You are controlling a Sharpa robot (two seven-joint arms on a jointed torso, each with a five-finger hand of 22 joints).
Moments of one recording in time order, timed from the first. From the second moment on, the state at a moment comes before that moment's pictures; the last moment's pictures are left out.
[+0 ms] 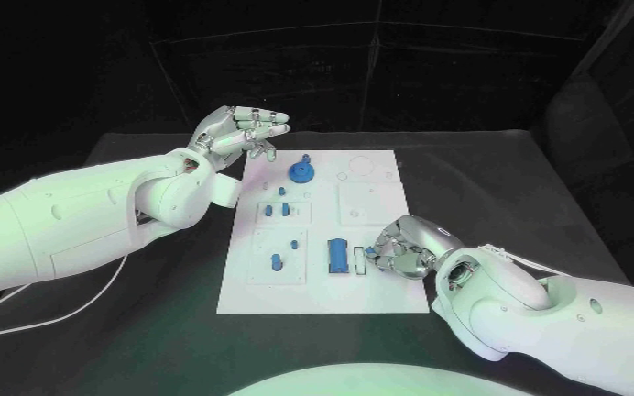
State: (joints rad) left arm 1.29 -0.82 -0.18 1.43 0.00 -0.17 0.49; left_hand 1.37 -0.08 0.39 -0.06 0.06 1.03 0.18 0.13 0.07 1.08 0.11 0.22 0.08 1.28 0.02 1.12 0.66 0.18 1.23 0.12 0.63 0.74; right arm 0.95 -0.97 -0.08 1.94 -1.47 -0.55 -0.61; right_hand 1.43 0.00 0.02 0.19 0.47 1.02 0.09 0.32 0.32 1.39 0.00 1.16 1.24 1.47 -0.07 1.43 1.31 0.05 1.47 0.05 1.46 1.31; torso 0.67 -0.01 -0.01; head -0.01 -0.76
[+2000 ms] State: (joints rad) left arm 1.29 -0.82 -0.18 1.43 0.00 -0.16 0.49; left_hand 1.37 -0.08 0.39 -0.06 0.06 1.03 0.18 0.13 0.07 1.08 0.11 0.23 0.08 1.28 0.02 1.12 0.66 0.18 1.23 0.12 0.62 0.74; right arm 0.95 -0.95 -0.08 1.94 -1.52 -0.52 -0.63; right_hand 1.26 -0.01 -0.15 0.27 0.08 1.08 0.06 0.33 0.38 1.41 -0.02 1.17 1.26 1.46 -0.08 1.44 1.31 0.05 1.47 0.05 1.46 1.31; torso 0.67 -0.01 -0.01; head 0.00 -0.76
